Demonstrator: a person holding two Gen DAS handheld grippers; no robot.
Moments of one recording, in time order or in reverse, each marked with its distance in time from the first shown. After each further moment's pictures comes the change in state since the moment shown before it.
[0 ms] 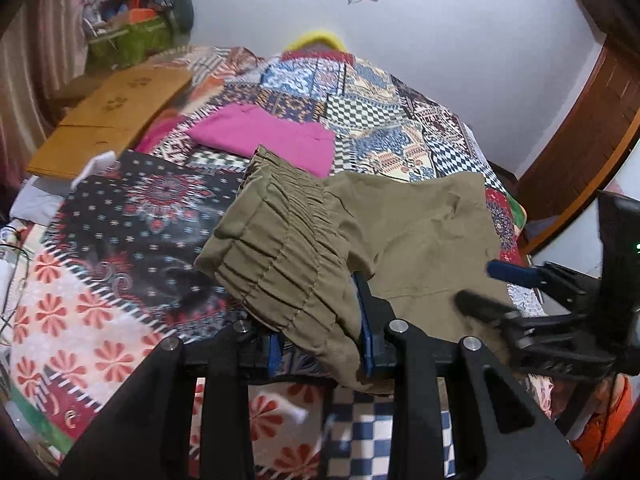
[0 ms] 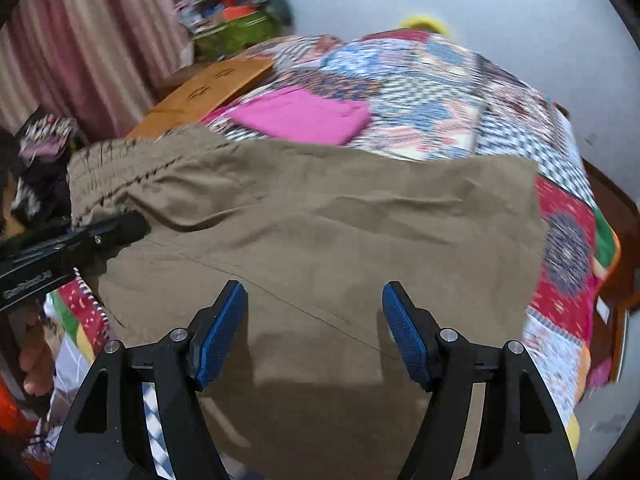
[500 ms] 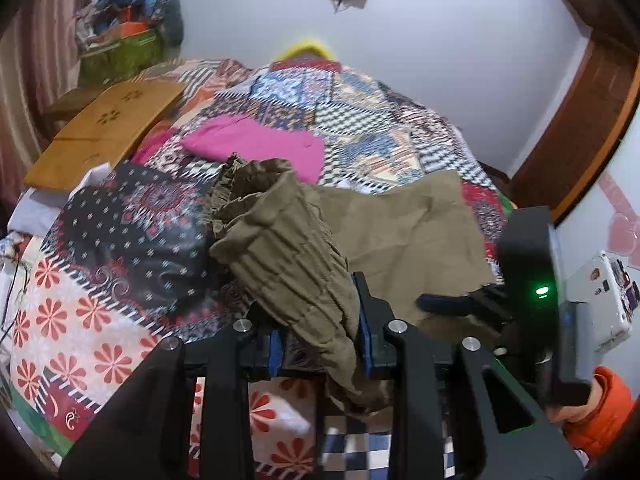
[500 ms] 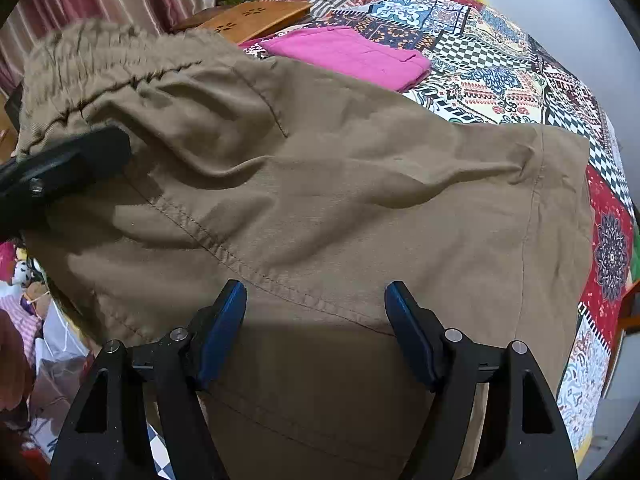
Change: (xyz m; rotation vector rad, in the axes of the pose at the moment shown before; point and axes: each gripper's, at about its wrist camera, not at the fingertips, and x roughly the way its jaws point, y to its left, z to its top) left arm -0.007 -0.013 -0.006 0.046 -0.037 -0.033; right arm 0.051 0.024 -0.011 -0.071 0.160 0.022
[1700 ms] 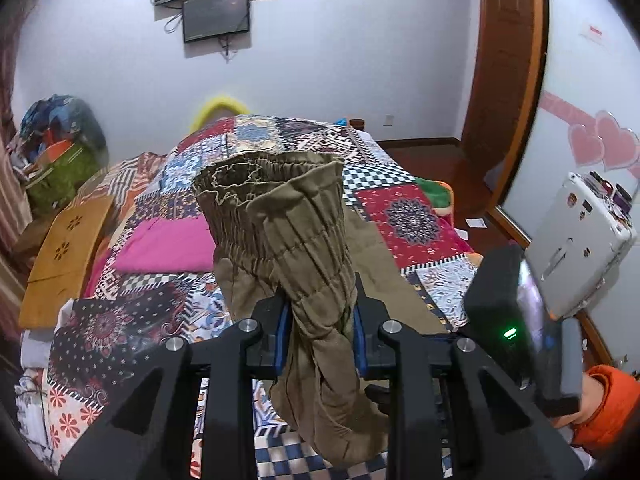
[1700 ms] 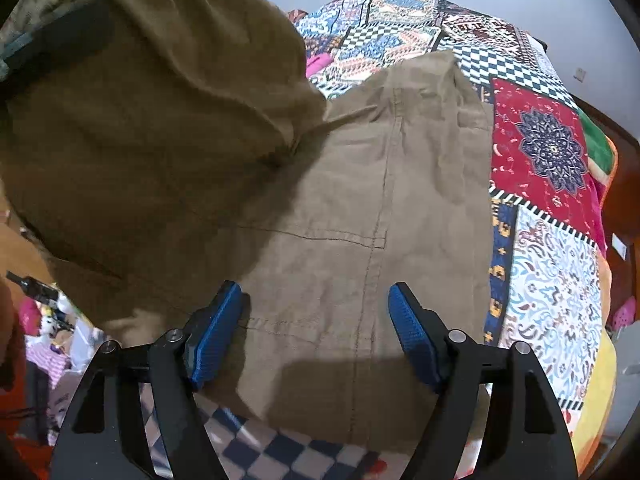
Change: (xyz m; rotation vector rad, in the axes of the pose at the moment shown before) left arm -0.016 -0.153 0.023 0.393 -0.096 -0.067; right arm -0.072 -0.080 -0.079 0.251 -0.123 0.050
